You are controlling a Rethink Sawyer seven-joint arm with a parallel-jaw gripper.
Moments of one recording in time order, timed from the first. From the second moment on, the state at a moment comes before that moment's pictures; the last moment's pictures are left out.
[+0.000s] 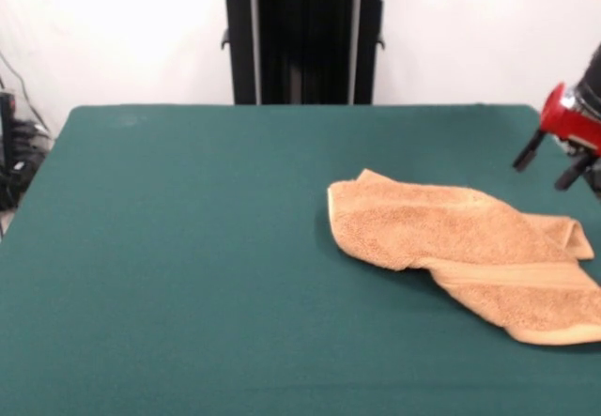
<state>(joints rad) 0.62 -0.16 -0.59 1.26 0.52 0.88 2.07</state>
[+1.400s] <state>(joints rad) 0.62 -0.15 -0.55 1.25 0.52 0.57 2.12</state>
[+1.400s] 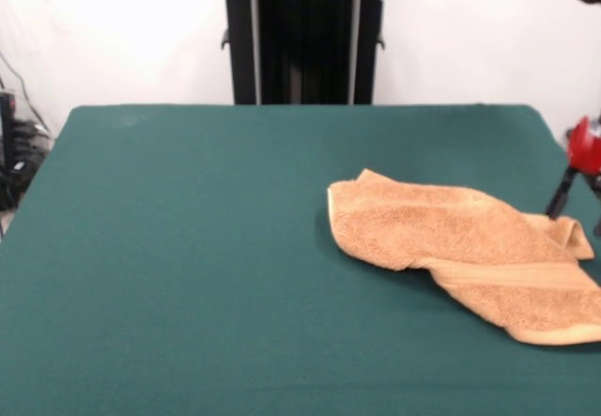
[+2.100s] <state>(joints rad) 0.62 -0.06 -0.55 1.25 0.52 0.41 2.12</state>
